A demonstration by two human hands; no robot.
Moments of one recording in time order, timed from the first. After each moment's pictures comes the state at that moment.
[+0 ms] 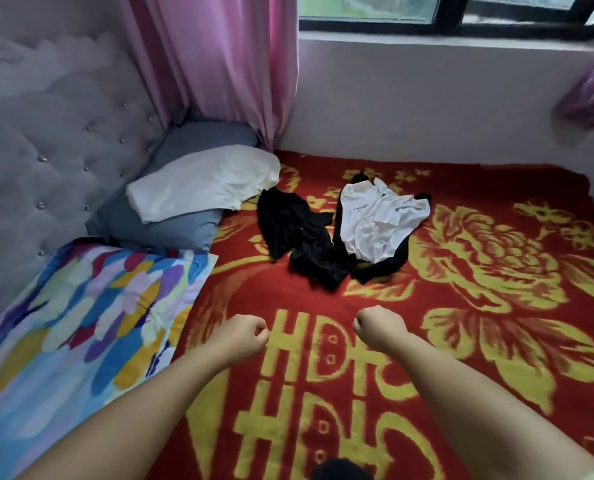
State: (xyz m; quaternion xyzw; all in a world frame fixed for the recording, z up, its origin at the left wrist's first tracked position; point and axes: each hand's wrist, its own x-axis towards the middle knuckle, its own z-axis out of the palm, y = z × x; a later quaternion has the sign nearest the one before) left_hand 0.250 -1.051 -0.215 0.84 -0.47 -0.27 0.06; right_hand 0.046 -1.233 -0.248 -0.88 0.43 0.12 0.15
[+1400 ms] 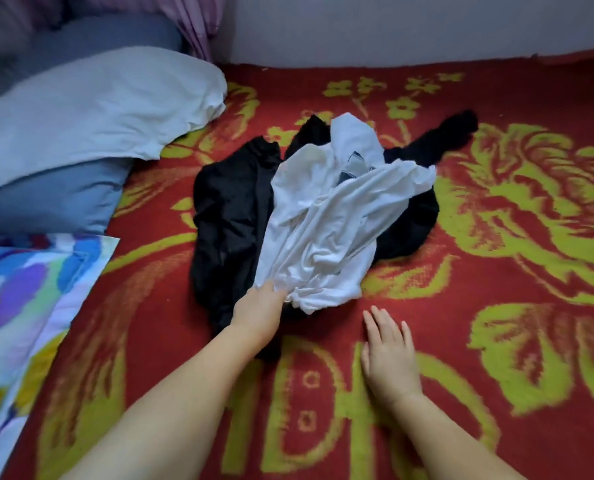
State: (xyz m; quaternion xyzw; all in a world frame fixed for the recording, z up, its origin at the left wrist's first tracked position) left_hand 0.272 -1.311 -0.490 0.81 -0.56 -0.17 -0.07; right_hand 0.046 -1.365 -0.565 -0.88 0.46 -0.04 0.09
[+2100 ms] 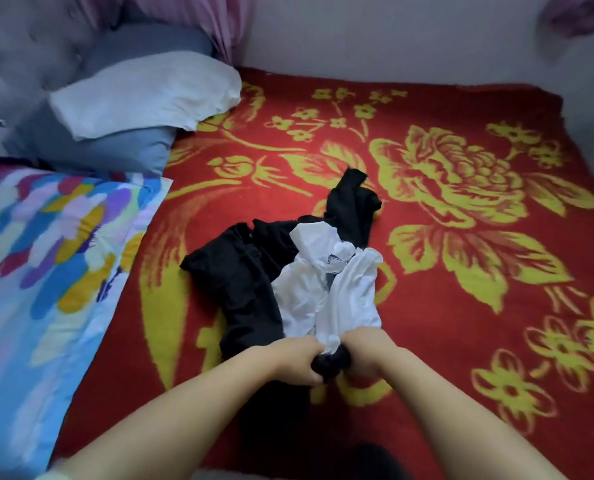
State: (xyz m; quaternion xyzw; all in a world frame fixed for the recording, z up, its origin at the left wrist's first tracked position) left_hand 0.073 -1.038 -0.356 0.62 -0.66 -0.42 -0.02; right_hand -0.076 -1.135 -0.364 -0.91 0.26 0.29 0.12
